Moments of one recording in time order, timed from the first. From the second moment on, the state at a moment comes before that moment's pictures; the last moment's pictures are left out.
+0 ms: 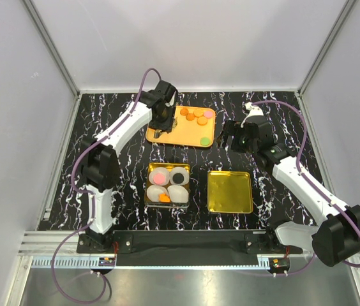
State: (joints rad) left arm -0.49 2.02 1.90 -0.97 -0.13 -0.26; right arm 0.41 1.21 0.96 -0.32 0.03 0.46
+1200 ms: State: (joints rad) left arm -0.49 2.13 1.98 -0.97 -0.13 -0.28; right arm 0.41 1.20 0.96 -0.32 0.03 0.46
